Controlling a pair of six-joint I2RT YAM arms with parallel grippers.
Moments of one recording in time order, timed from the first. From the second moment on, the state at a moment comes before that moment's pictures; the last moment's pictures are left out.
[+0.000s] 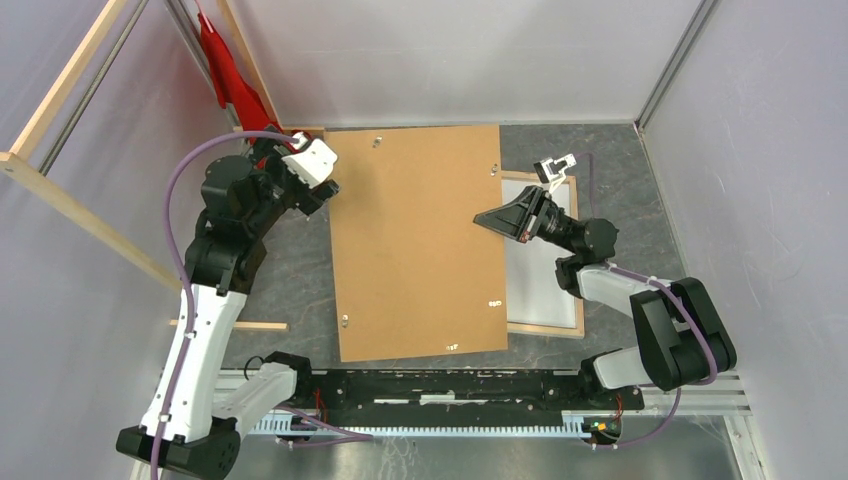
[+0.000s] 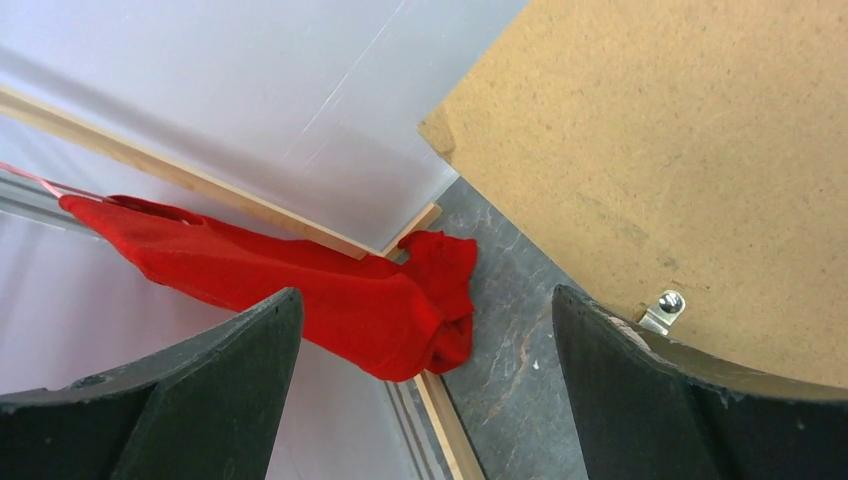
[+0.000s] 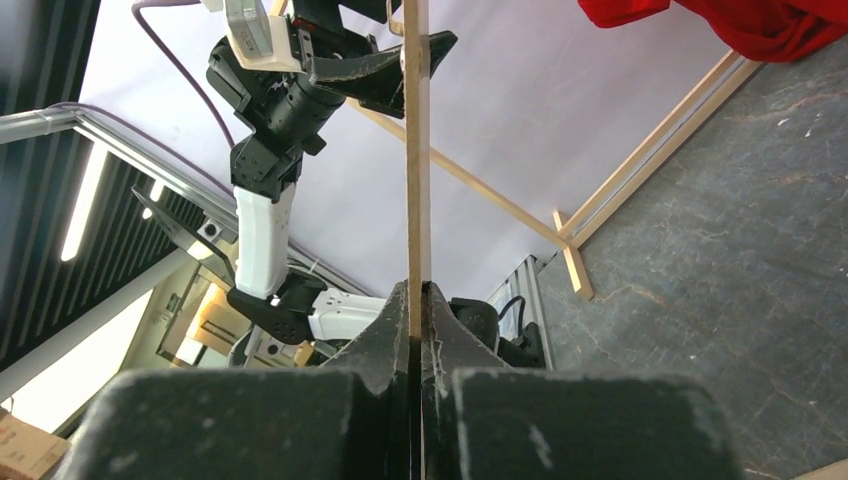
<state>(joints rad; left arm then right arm) -0.21 0.94 1.25 -0.47 0.13 0.74 0.29 1.40 0.52 1.45 -0.89 1.48</state>
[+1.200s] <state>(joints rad) -0.20 0.98 1.15 -0.52 0.17 0.69 0.35 1.37 0.48 1.30 -0.70 1.37</state>
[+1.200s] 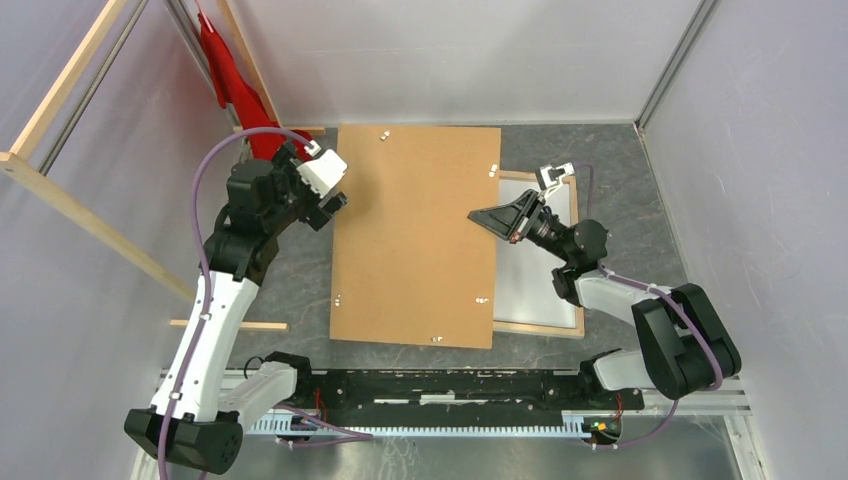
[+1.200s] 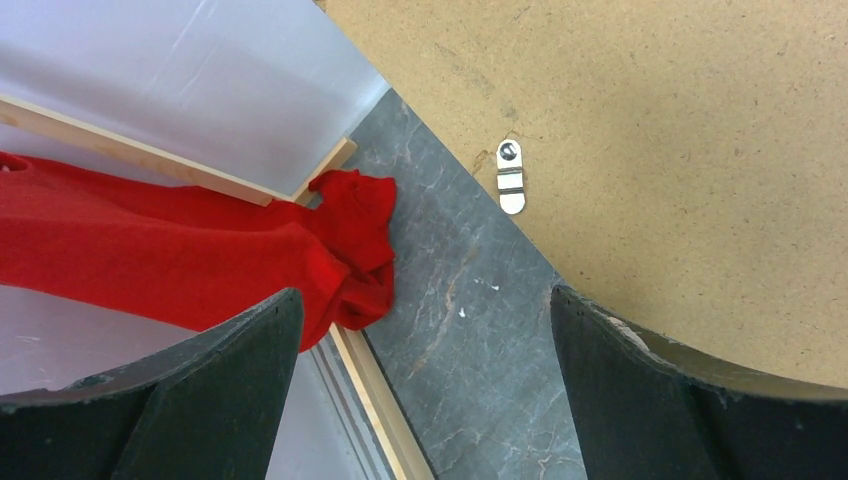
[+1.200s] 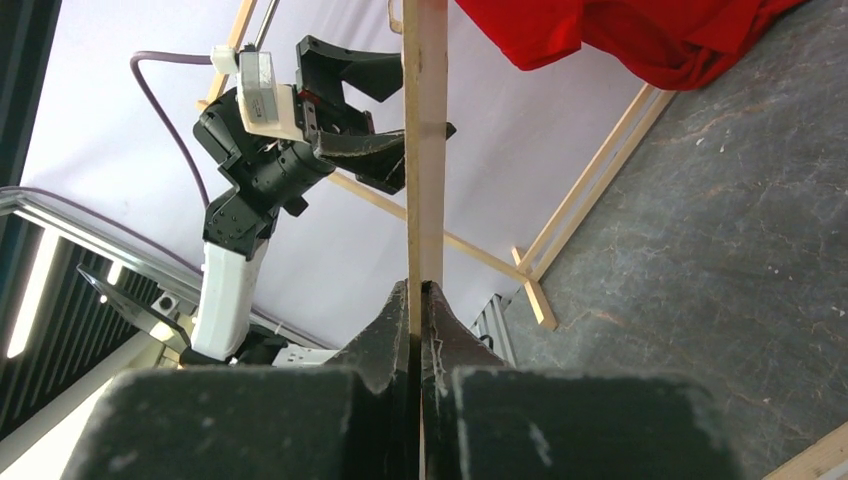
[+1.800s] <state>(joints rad) -0.21 0.88 0.97 -0.59 0.18 0.69 0.36 1.37 0.43 1.29 -0.51 1.38</state>
